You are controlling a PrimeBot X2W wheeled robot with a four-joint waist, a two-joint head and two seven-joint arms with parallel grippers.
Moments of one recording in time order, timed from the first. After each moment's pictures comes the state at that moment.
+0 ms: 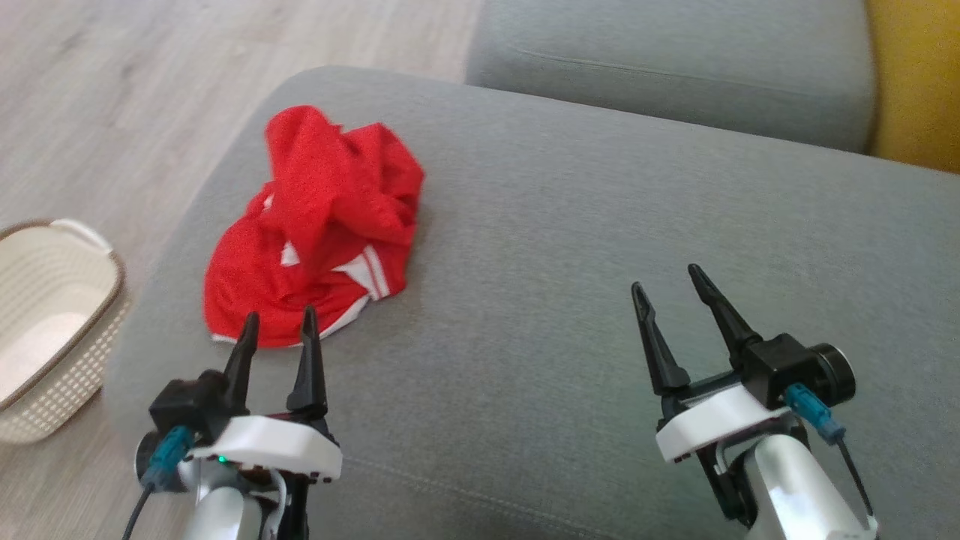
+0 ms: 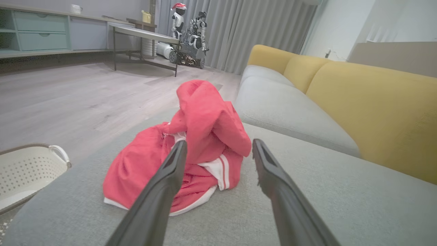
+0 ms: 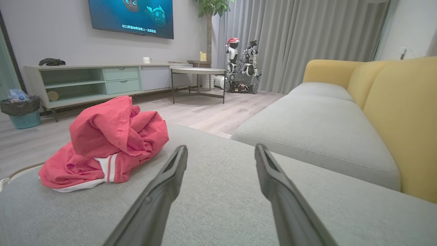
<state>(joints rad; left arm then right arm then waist) -0.04 0.05 -0.19 0.20 -0.29 0.04 -0.25 -0.15 -0.05 0.21 0.32 0.02 0.12 -0.24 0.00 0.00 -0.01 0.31</state>
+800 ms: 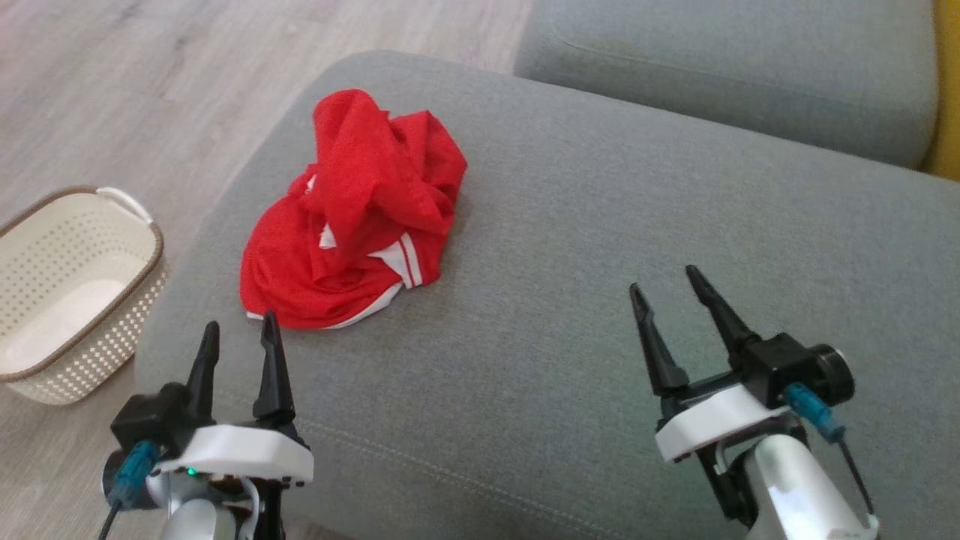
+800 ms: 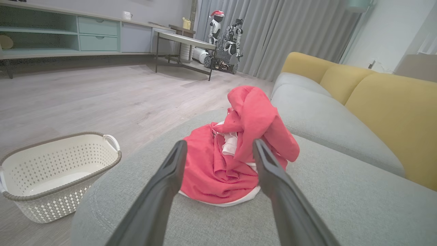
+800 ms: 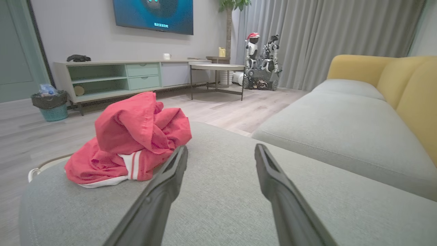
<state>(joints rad) 0.00 0.05 -0.11 0.16 -0.29 0.06 -0.25 -0.15 -0.05 0.22 0.32 0.03 0.12 -0.23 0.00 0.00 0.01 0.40</state>
